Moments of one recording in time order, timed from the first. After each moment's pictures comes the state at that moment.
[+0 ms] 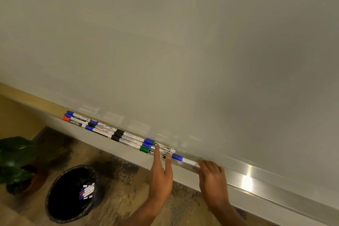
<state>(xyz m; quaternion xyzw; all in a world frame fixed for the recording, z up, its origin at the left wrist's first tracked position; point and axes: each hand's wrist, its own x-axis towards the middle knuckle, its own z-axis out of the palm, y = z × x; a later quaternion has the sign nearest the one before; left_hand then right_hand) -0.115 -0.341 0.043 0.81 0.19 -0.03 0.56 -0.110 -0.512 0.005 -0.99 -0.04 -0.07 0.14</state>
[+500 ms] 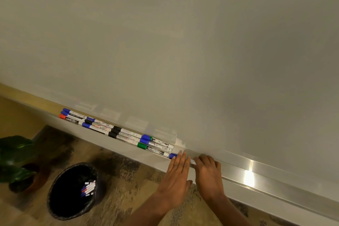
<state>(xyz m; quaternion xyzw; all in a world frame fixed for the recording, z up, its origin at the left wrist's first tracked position) -0.118 -0.363 -0.005 0.96 -0.19 -0.13 0.14 -0.102 -0.509 -0.018 -1.00 -0.04 0.01 0.07</state>
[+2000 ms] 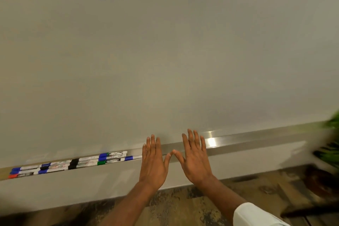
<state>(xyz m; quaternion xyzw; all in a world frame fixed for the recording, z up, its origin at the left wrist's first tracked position) -0.217 -0.454 0.137 0.96 -0.20 -0.05 0.17 -0.267 -0.612 0.129 -0.98 0.10 -0.13 0.11</state>
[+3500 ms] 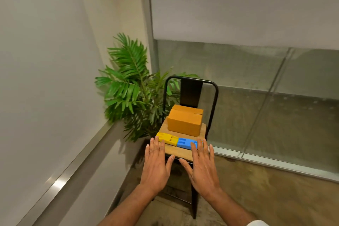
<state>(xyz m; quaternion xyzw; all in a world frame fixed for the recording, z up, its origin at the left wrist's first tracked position) -0.627 -1.034 0.147 0.64 -0.75 -0.05 0.18 -0.815 -1.030 0.141 -0.75 0.64 -0.17 -0.01</state>
